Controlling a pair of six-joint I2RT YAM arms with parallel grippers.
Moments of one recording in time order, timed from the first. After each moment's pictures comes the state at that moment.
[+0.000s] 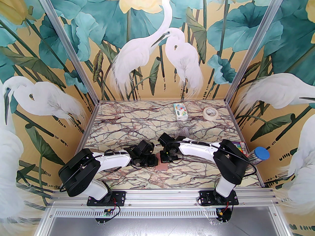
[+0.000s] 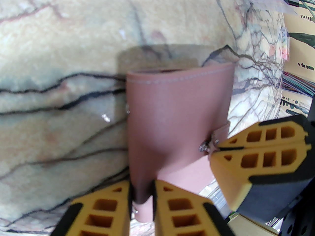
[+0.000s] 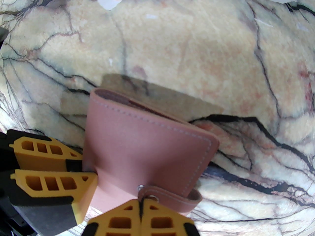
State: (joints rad) left arm -0.78 1.53 0.63 -0.16 0.35 -0.82; right arm 0.88 1.73 1.05 -0.63 -0.23 0.68
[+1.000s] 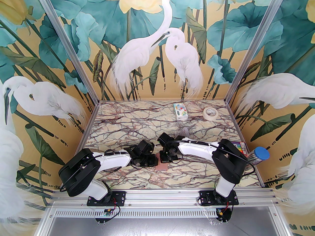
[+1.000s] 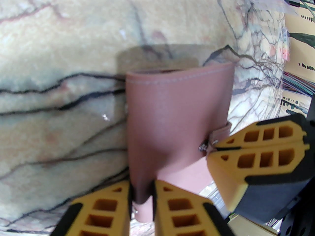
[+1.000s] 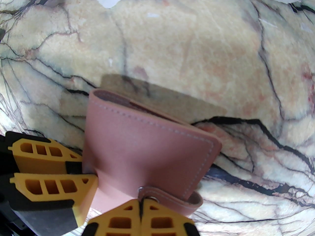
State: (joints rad) left arm -0.78 1.53 0.64 -0.17 0.35 -0.82; right arm 0.88 1.75 1.07 -0.64 -0.24 0.68
